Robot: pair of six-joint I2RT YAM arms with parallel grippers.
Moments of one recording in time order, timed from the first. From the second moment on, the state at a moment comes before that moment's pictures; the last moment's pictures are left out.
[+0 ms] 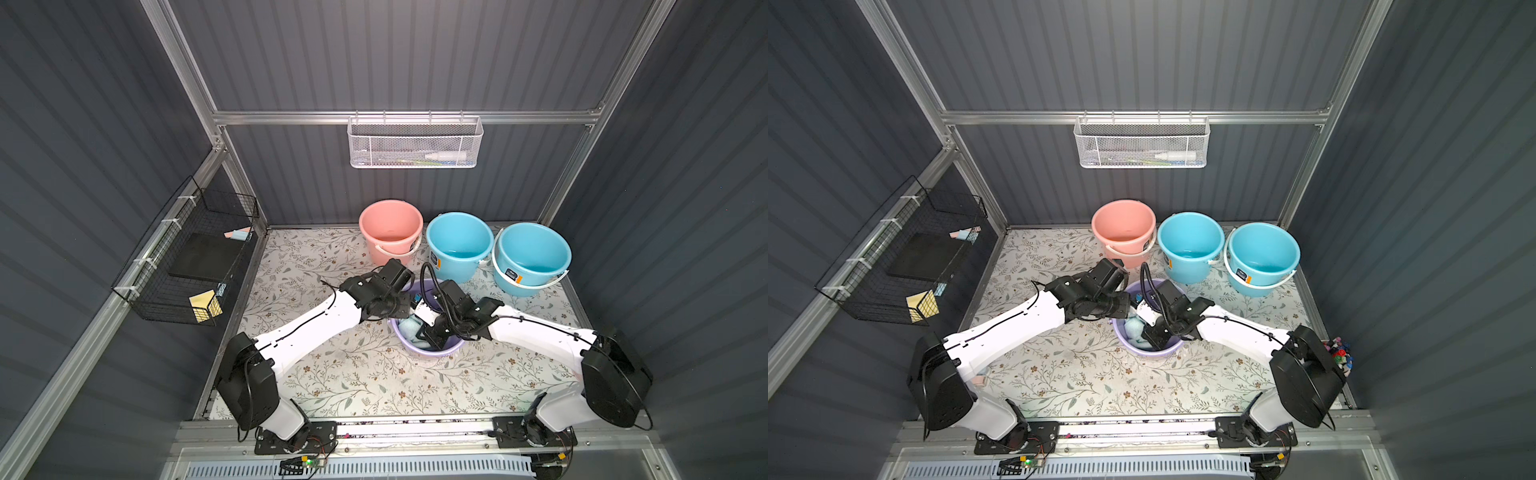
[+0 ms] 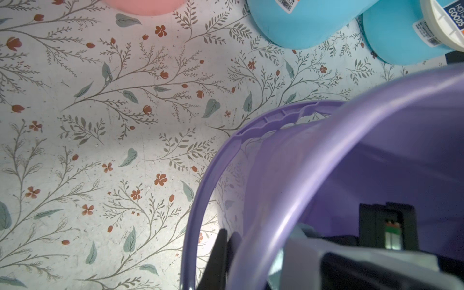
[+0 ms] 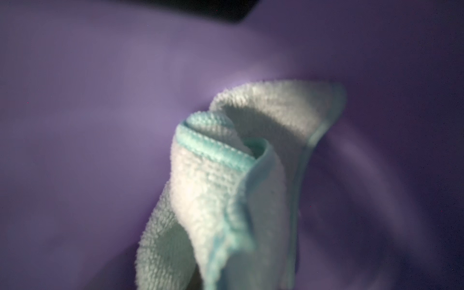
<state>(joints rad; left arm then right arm) -0.79 1.54 1.31 -0.77 -0.08 -0.58 0.80 1.48 0.91 -0.38 -0.27 -0.07</state>
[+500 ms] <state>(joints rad) -0.79 1.54 1.31 -0.74 -0.10 -0.58 0.80 1.48 0.86 -0.05 0.09 -0.04</state>
